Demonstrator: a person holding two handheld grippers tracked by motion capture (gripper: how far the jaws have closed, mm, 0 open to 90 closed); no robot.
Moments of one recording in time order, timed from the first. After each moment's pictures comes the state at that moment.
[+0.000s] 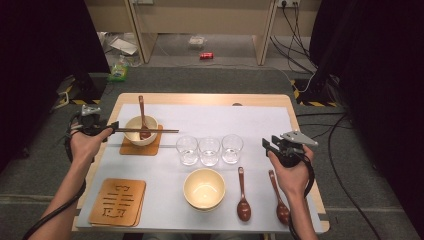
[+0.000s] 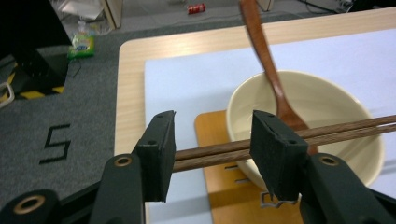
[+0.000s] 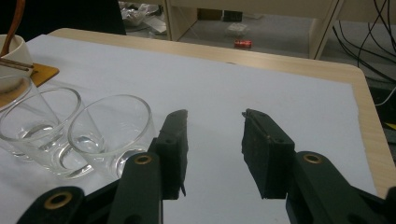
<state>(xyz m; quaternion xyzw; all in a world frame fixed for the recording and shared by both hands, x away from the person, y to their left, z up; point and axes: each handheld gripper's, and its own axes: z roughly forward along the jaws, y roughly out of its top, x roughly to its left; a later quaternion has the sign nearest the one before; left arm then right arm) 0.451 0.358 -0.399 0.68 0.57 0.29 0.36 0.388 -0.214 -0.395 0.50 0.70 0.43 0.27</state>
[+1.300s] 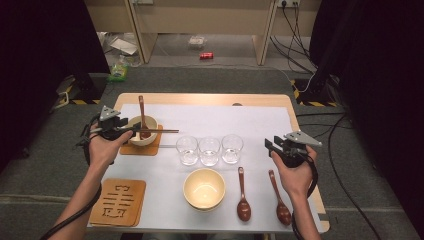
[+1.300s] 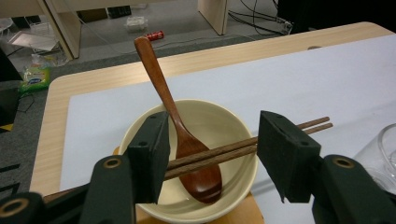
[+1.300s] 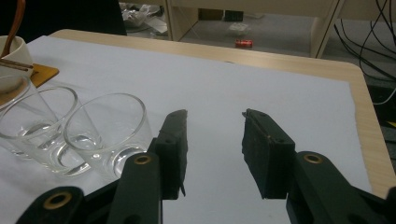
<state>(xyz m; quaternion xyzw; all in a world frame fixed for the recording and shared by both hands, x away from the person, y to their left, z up) 0.437 0.299 -0.390 0.70 0.51 0.27 0.42 0.387 -0.222 -0.396 0.50 0.70 0.44 0.27</state>
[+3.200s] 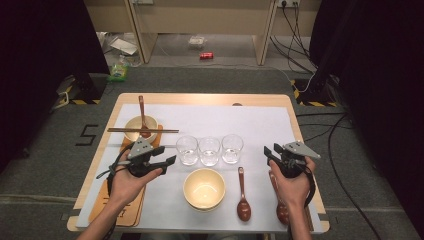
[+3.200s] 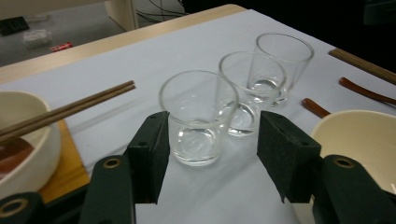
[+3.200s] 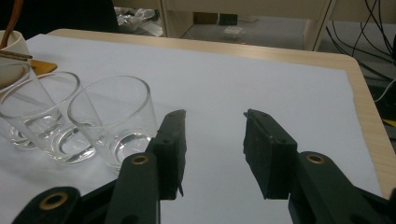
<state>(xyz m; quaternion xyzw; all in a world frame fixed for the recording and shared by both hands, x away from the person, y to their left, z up) 0.351 0.203 -0.404 0.77 0.39 0.19 0.47 0.367 -0.219 -0.414 0.50 0.69 0.44 0.28</state>
